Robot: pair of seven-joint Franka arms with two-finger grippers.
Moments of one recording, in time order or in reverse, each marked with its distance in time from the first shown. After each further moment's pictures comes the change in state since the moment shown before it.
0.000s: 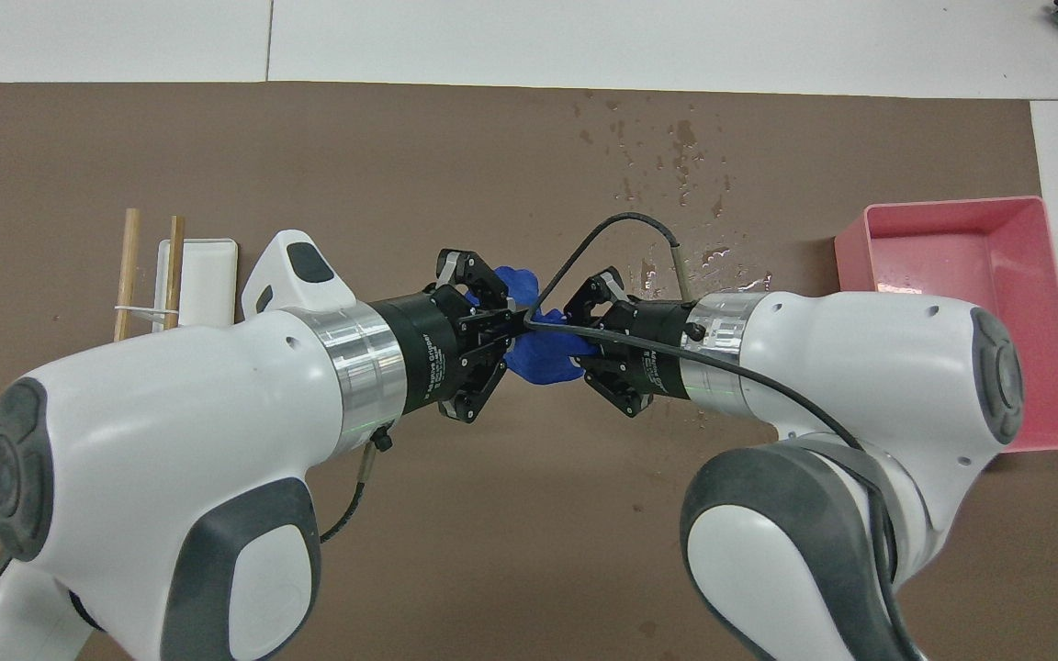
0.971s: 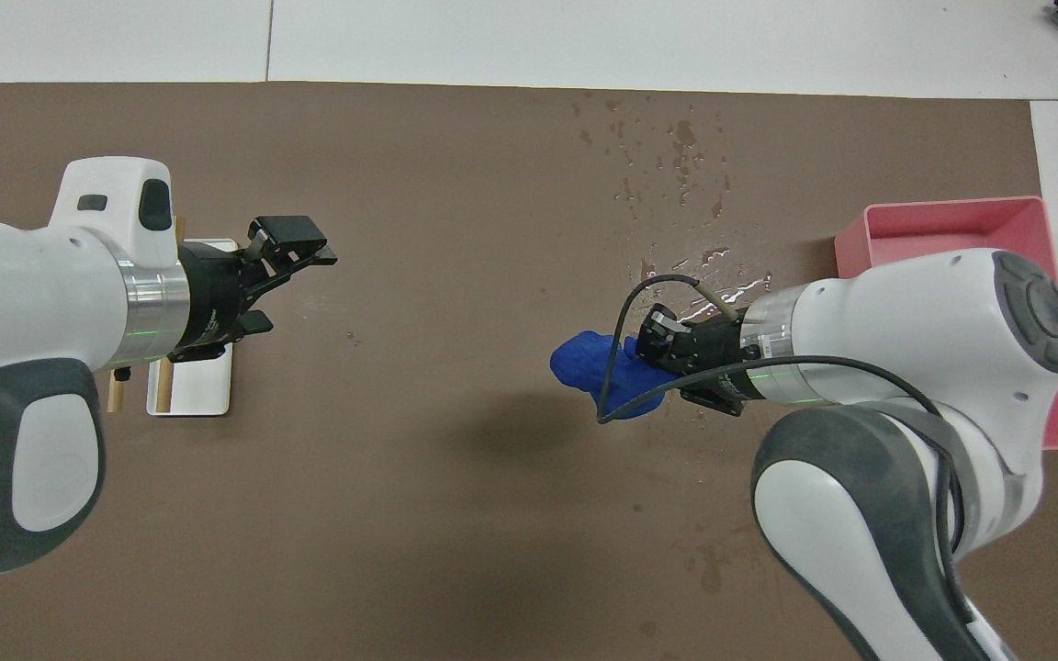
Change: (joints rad) left arm 0.286 -0.007 0.030 0.000 0.317 -0.315 0.943; right arm -0.141 -0.009 -0.005 -0.001 -0.242 -0.313 -0.457
